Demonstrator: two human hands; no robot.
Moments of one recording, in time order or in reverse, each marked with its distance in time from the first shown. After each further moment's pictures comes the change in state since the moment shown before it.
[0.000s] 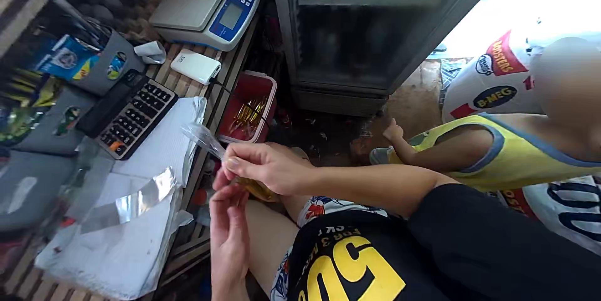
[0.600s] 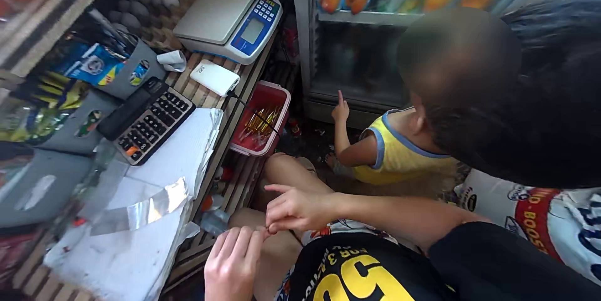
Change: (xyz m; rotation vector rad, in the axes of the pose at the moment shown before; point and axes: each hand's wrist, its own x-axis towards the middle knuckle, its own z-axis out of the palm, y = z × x) left_hand 0.000 0.024 -0.017 1.372 -0.226 0.602; right_hand -0.029 0.090 -0.032 -0.491 -0.373 -0.378
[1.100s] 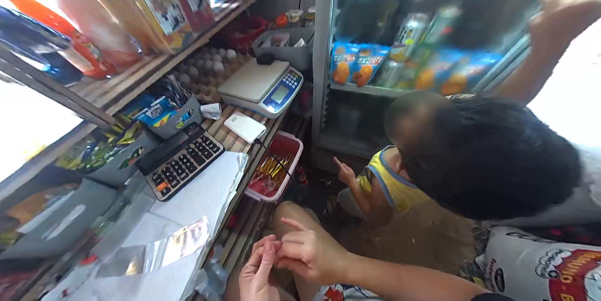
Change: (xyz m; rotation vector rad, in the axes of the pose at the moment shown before) left_hand 0.042 0.027 0.041 -1.605 0.462 -1.028; right_hand 0.007 0.002 0.008 -0.343 0.286 0.008
